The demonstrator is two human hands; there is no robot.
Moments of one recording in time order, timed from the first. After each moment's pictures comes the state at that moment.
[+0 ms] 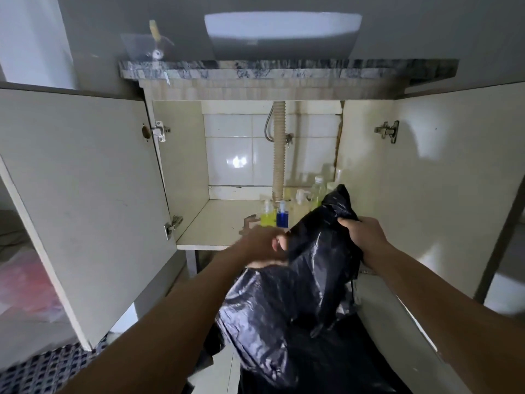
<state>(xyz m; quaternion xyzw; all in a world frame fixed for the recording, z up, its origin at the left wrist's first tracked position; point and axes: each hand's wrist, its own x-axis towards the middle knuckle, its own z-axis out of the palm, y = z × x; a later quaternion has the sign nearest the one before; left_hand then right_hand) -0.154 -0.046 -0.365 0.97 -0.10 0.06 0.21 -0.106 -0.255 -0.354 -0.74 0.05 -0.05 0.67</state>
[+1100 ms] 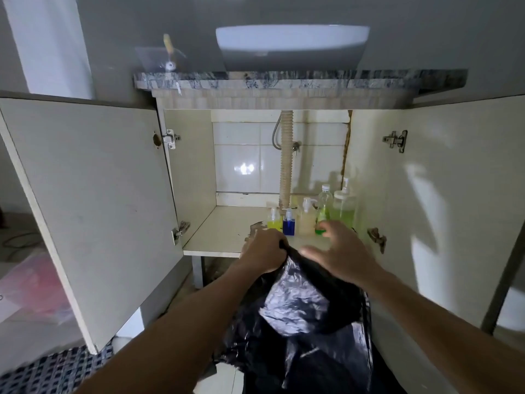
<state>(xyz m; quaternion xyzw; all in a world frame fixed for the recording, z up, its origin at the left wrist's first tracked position) -0.149 -0.055 -0.367 0.96 0.01 0.16 0.23 -0.136 -0.228 -0.362 -0.91 -0.24 -0.15 0.31</state>
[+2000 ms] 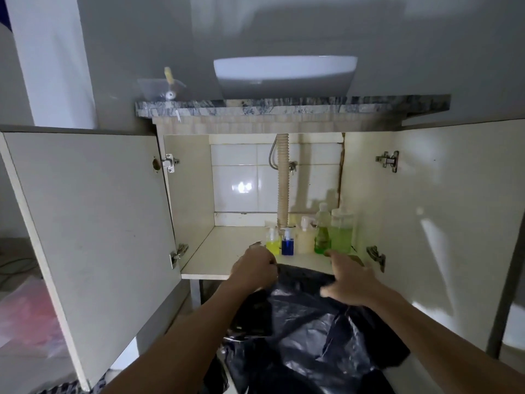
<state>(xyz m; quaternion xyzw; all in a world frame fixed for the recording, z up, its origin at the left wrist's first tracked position) -0.147 -0.039 -0.358 0.97 0.03 0.14 0.21 -0.131 -0.239 -0.355 -0.97 -0.17 -0.02 0.20</state>
